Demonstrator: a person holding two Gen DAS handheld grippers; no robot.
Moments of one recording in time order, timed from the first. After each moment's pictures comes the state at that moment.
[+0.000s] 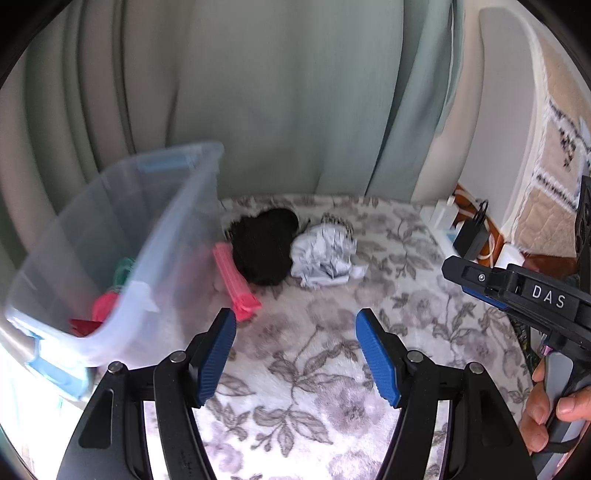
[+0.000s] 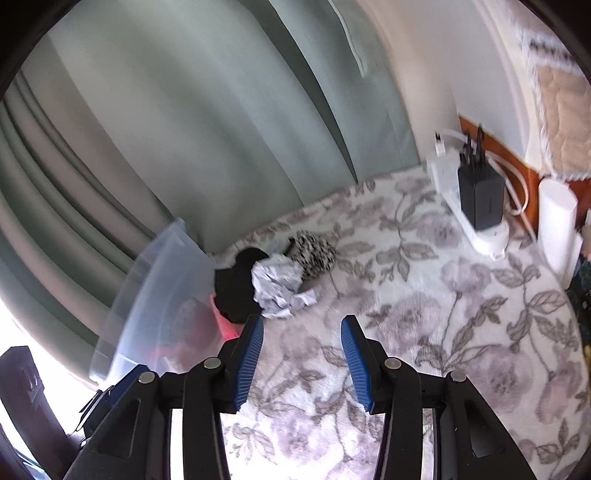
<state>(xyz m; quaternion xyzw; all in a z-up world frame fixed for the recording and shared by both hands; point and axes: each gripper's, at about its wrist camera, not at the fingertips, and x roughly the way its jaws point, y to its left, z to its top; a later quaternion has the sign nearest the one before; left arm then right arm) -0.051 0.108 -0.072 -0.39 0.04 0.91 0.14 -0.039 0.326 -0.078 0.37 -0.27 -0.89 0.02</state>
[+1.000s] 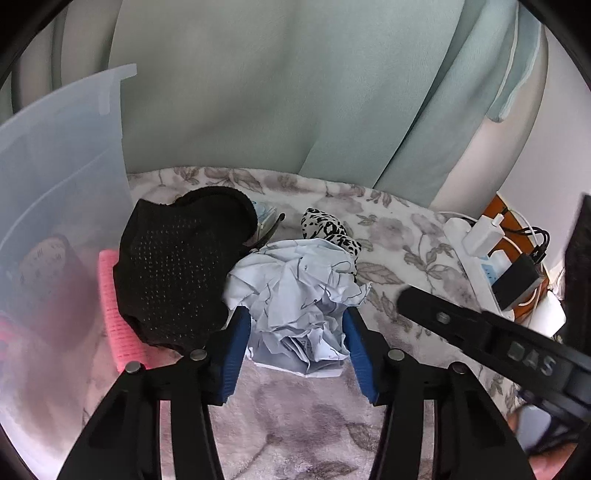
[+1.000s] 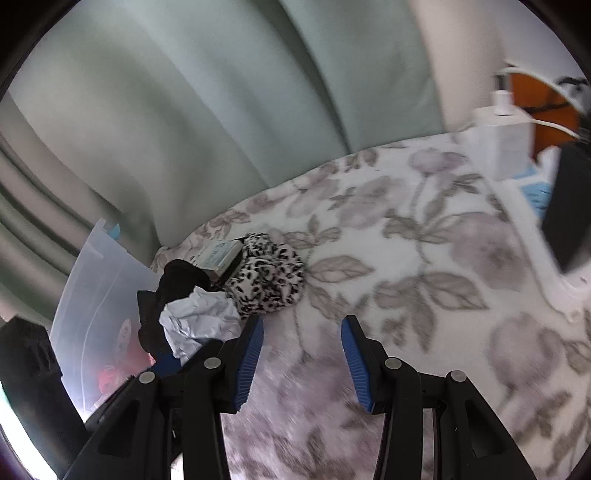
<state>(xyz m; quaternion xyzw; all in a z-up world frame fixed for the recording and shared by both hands) -0.169 0.168 -0.155 -0.42 -0.03 0.89 0.17 -0.163 0.343 -0.153 0.42 -0.26 -0.87 0.03</state>
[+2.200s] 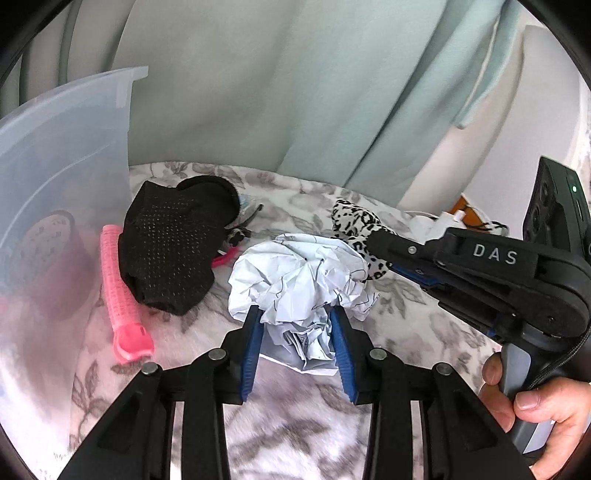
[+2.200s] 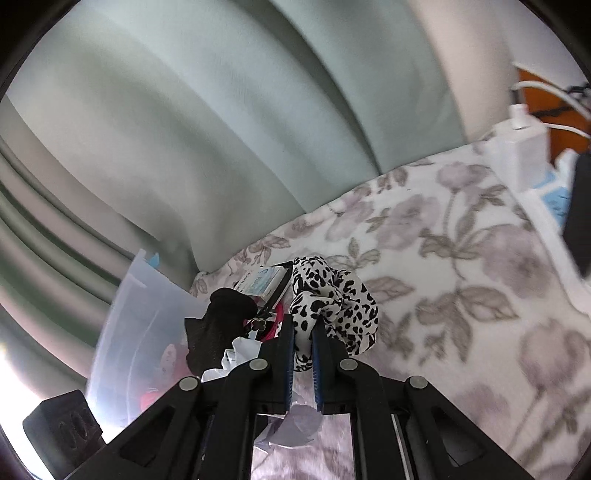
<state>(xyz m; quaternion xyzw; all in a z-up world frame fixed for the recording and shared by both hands) -0.141 0.153 -0.139 -0.41 -0.06 0.88 0.22 -0.155 0.345 -0.128 0.37 -0.32 -0.87 0.06</state>
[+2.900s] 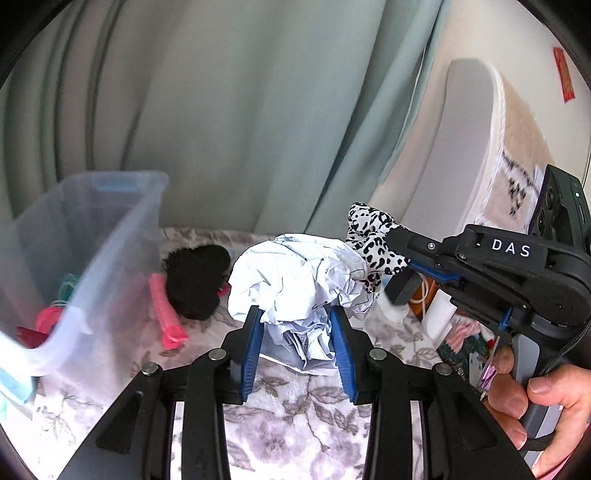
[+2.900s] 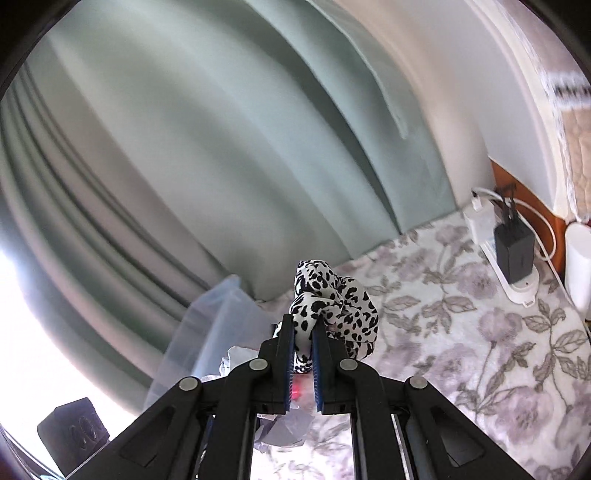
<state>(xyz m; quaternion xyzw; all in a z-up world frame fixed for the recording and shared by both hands) -0.035 0.119 -0.038 -0.32 -0.06 0.91 0.24 -0.039 0.319 -0.009 0.27 -0.31 -0.91 0.07</state>
